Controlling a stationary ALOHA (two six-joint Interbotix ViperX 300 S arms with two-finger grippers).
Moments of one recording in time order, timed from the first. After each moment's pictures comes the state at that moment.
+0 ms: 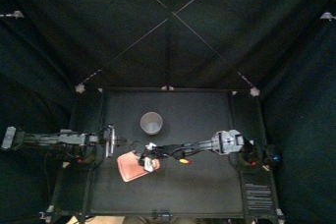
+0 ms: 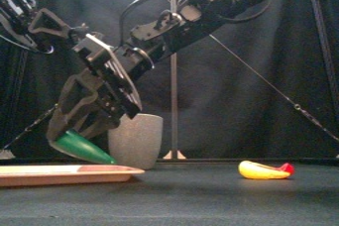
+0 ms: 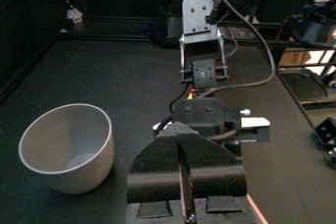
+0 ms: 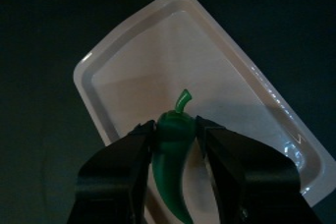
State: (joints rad) left arm 0.05 -0.97 1.21 -0.01 -0.02 0.00; right arm 0.02 0.57 -0.08 0.26 0.28 0.05
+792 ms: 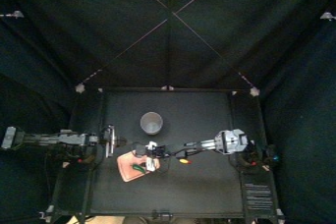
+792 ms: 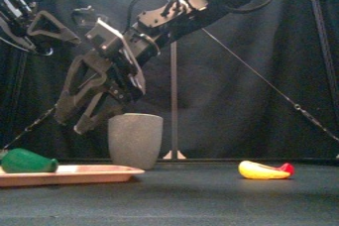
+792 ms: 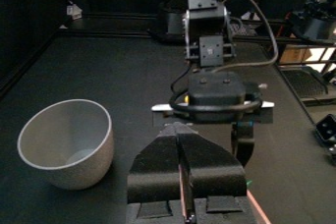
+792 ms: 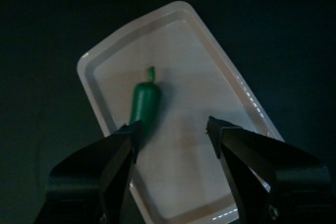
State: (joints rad) left arm 0.06 -0.98 1.22 -0.01 -0.02 0.00; right arm 0.05 0.48 -0.04 0.14 0.32 0.05
